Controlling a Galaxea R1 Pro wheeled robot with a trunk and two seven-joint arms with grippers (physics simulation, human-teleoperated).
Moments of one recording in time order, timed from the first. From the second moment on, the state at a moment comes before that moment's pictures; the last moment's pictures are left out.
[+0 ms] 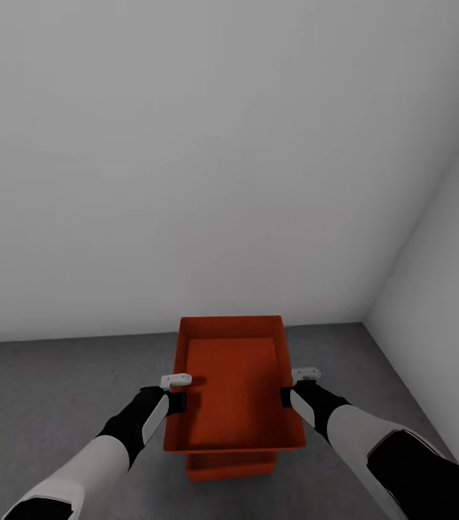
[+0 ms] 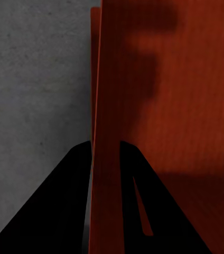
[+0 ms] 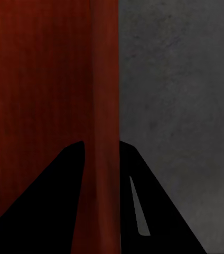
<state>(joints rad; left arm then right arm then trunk) -0.72 -0.10 -0.09 -0.46 0.22 0.49 0.16 -0.92 0.08 0.56 -0.09 -0.56 0.30 -0.24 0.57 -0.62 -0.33</state>
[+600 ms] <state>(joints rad) -0.72 -0.10 -0.09 -0.46 0.22 0.49 0.16 -0.92 0.08 0.56 -0.09 -0.56 0.30 -0.24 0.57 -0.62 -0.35</state>
